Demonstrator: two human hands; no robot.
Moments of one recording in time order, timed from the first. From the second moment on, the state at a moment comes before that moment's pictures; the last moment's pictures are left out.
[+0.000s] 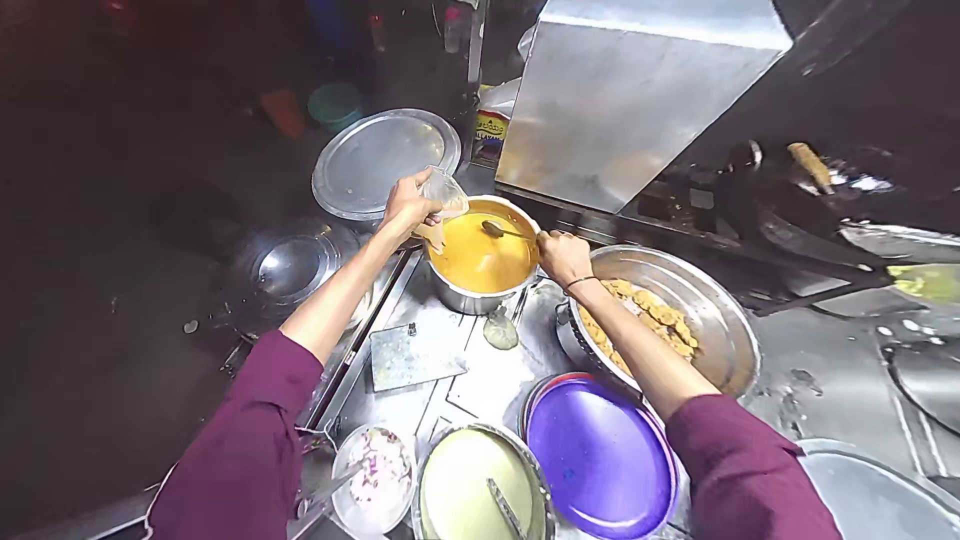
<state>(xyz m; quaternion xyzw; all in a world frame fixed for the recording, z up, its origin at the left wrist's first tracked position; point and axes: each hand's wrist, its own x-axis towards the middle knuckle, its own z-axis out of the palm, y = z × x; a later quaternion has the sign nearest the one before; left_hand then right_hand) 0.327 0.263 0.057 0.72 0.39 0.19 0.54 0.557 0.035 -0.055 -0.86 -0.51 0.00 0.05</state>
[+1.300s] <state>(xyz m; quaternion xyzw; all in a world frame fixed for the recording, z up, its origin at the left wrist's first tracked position) 0.288 0.278 0.081 0.74 0.42 0.20 0.49 0.494 0.099 -0.111 -0.82 -0.10 0.35 0.44</state>
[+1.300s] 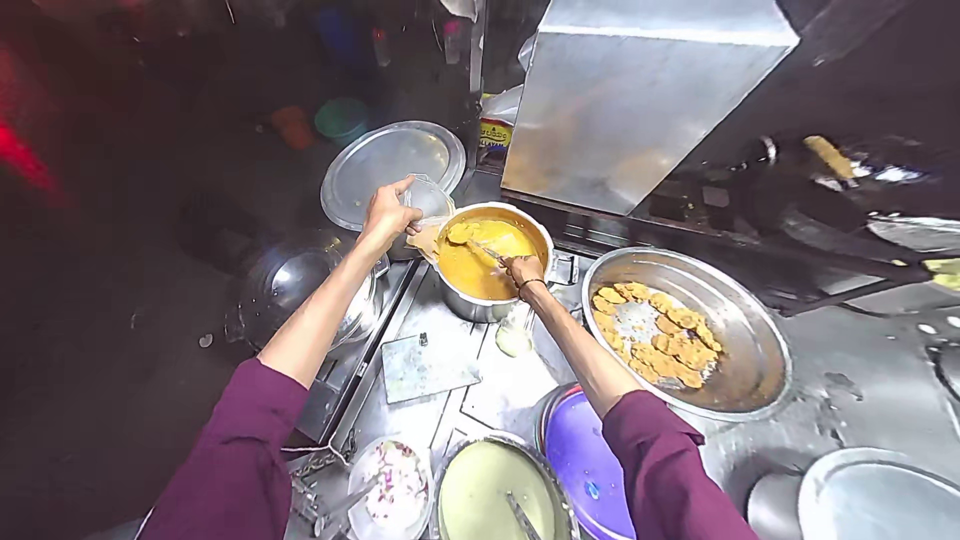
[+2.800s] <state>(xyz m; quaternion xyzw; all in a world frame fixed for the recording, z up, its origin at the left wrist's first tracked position) 0.347 0.233 0.065 0.69 0.38 0.19 0.58 0.548 -0.012 0.009 -0.82 -0.24 0.18 0.49</state>
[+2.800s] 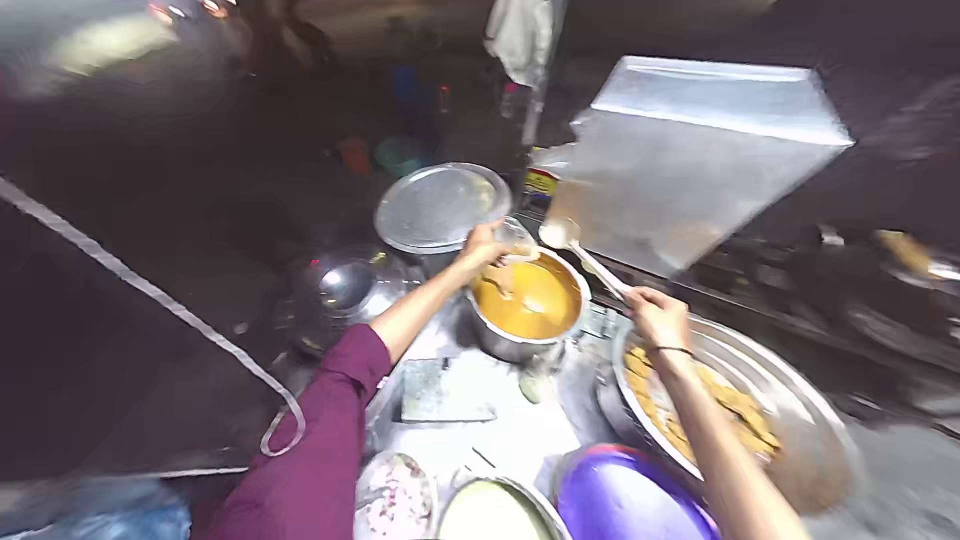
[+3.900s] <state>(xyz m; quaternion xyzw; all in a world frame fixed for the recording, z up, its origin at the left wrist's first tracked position) 0.290 0.270 0.098 0.72 0.42 0.23 0.49 0.497 0.111 -0.118 -0.86 -0.34 0.36 0.12</state>
